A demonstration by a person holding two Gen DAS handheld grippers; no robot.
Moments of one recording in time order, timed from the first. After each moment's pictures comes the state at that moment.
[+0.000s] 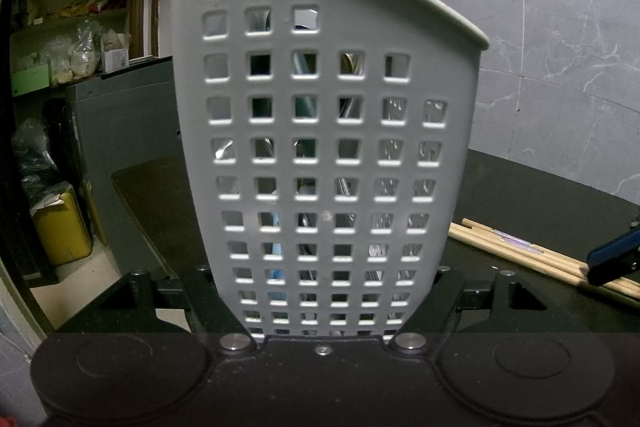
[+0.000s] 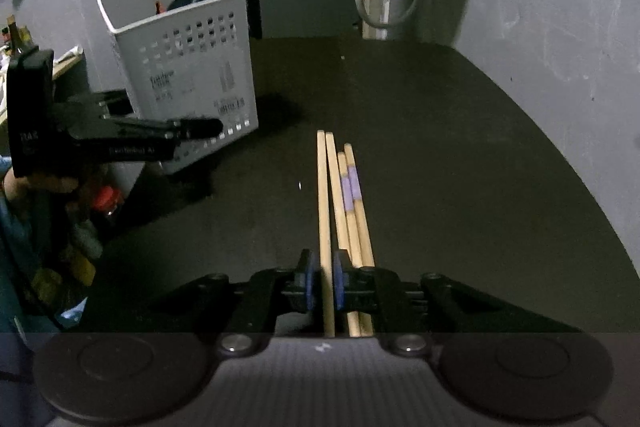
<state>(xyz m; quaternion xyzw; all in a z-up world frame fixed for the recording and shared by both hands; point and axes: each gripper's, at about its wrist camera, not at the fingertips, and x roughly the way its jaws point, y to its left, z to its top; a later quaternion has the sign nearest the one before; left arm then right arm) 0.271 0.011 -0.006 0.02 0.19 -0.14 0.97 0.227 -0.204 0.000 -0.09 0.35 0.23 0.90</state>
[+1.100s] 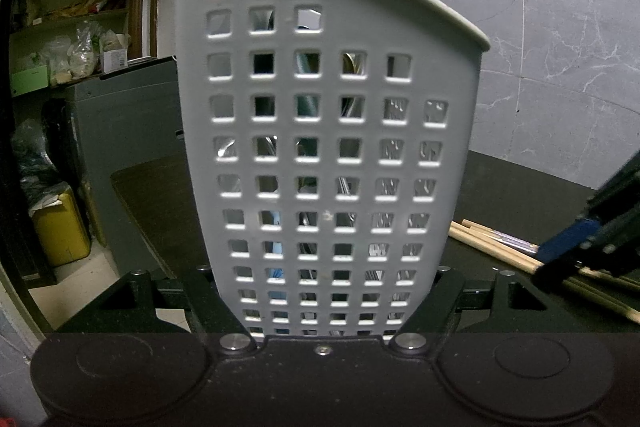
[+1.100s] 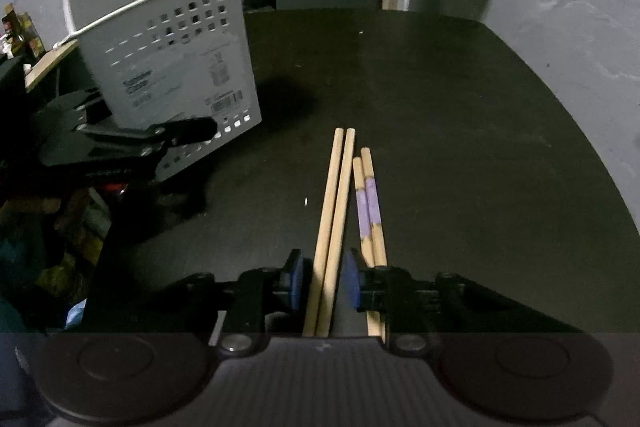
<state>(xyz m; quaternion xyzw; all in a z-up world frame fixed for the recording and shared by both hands) 0.273 0.012 -0.008 0.02 0.19 -0.15 0.97 0.278 -0.182 -0.003 -0.10 0.41 0.25 0.87</state>
